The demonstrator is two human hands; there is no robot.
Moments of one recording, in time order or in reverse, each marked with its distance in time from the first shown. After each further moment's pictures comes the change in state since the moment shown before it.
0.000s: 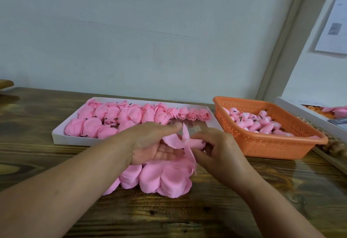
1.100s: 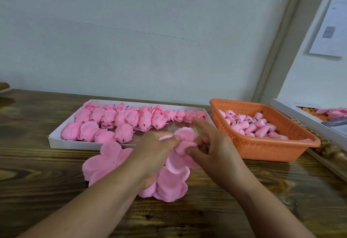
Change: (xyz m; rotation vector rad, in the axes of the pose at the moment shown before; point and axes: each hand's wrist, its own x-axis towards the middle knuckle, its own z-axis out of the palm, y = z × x) left_hand -0.021 -0.014 0.035 0.056 0.286 0.294; right_hand 0.005 -0.015 -0.010 0.204 -0.034 0.261
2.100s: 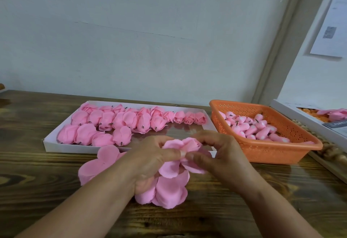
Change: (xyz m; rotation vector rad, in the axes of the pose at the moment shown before) left_hand 0.003 0.004 -0.010 -0.132 -0.197 -0.178; right_hand 0.004 0.011 -0.012 0.158 -0.103 -0.072
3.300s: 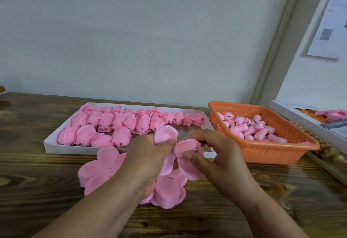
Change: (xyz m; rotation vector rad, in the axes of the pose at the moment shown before) left_hand -0.006 -0.004 0.014 0.092 0.376 0.179; right_hand -0.009 -0.009 0.008 -0.045 0.154 -0.181
